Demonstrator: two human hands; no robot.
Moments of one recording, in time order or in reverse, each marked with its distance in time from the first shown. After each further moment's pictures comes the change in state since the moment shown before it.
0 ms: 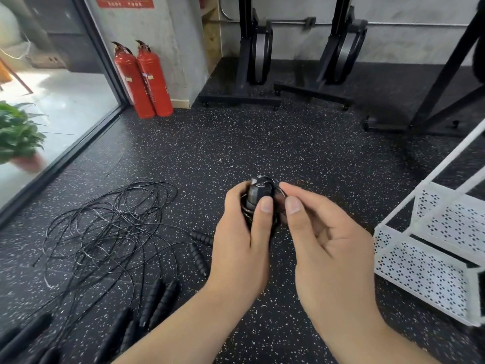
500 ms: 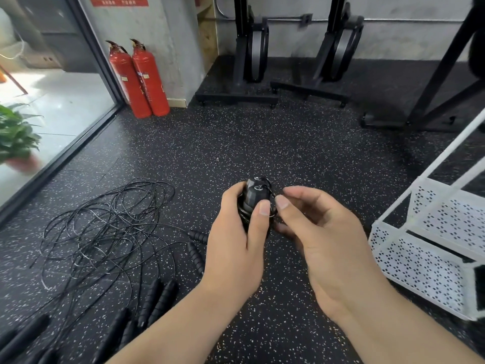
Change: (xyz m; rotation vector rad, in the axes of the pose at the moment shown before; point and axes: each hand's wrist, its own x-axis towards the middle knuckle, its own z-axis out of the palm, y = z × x) left_hand 0.002 -0.011 -0.001 0.123 -0.032 0.012; right_hand 0.024 0.016 -0.012 0.156 0.007 0.358
